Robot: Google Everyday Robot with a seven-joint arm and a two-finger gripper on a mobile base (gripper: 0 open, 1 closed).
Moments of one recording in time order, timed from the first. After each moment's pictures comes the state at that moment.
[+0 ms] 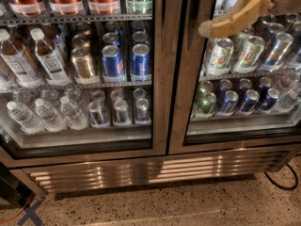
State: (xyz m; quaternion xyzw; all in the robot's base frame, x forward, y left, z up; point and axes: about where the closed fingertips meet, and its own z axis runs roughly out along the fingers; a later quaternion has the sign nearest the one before) arm 0.500 -0.093 1.111 -0.61 0.48 0.24 0.58
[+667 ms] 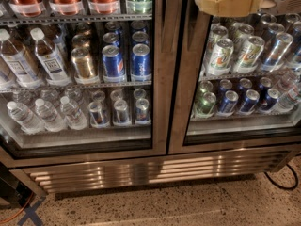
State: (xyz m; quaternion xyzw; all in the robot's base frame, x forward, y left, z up) arm 0.500 -0.093 1.111 -0.61 0.48 0.24 0.58
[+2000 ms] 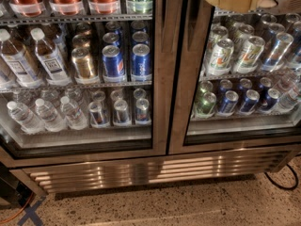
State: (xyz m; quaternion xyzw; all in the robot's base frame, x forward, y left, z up) arm 0.502 -0.097 1.111 -0.61 0.48 0.24 0.58
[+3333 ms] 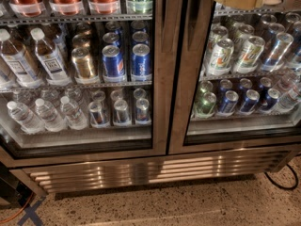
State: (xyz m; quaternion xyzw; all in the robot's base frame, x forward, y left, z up) arm 0.510 -0.108 1.112 -0.60 0.48 0.24 0.59
